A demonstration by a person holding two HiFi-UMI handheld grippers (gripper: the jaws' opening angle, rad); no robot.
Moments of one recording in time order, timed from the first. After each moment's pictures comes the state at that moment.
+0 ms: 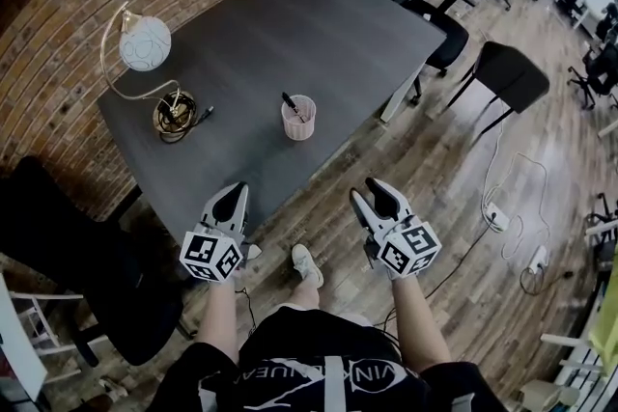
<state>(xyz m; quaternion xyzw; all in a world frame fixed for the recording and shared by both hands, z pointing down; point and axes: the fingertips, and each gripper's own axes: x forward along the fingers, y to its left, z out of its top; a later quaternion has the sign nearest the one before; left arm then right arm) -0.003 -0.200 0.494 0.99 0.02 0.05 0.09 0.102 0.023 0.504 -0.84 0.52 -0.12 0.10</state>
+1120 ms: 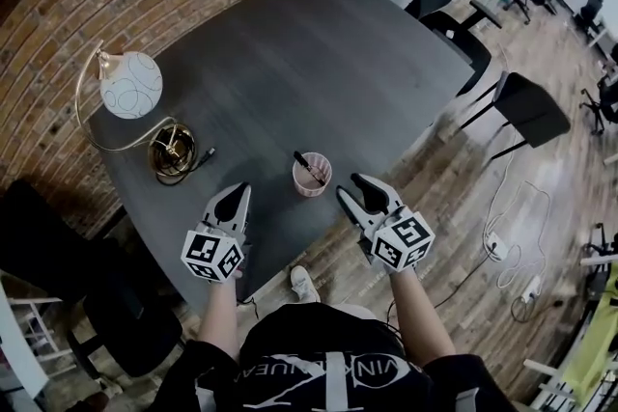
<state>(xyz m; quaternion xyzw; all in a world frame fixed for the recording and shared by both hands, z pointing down) 0.132 -0.292 0.508 0.99 -0.01 0.07 0.11 0.238 -0.111 0.504 -0.79 0.59 -0.15 0.05</state>
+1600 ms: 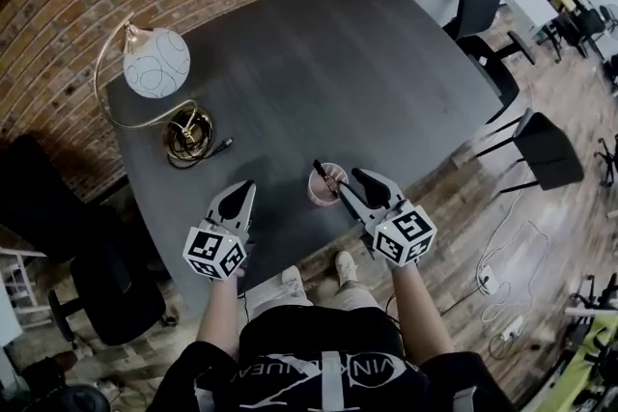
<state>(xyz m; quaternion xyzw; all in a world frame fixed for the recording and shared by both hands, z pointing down) 0.126 -0.314 0.512 0.99 -0.07 0.07 0.13 0.259 -0.167 0.504 -0.73 0.66 -0.17 0.02</state>
